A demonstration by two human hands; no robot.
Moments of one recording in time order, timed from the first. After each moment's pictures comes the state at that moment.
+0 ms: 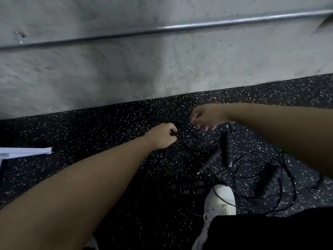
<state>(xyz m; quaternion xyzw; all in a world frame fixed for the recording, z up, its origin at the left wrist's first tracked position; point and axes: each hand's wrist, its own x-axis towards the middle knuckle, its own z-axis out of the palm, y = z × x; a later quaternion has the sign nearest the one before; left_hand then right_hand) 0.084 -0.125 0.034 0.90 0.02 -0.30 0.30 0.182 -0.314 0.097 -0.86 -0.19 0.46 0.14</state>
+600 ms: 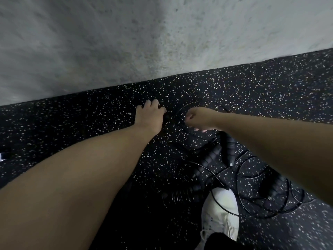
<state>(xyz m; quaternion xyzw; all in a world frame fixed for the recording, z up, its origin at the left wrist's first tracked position) 0.155 -0.138 -0.074 0.98 -0.05 -0.21 0.00 0.198 -0.331 -0.039 -0.87 -0.10 0.44 0.19</state>
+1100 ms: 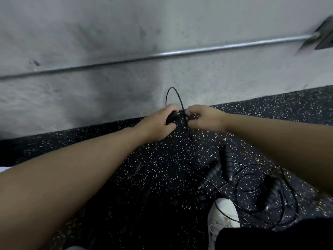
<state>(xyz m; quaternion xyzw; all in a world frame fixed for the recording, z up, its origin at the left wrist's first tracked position) 0.117 -0.108 0.121 0.93 -0.06 -0.16 0.33 0.174 -0.306 0.142 -0.89 -0.20 0.31 0.26</state>
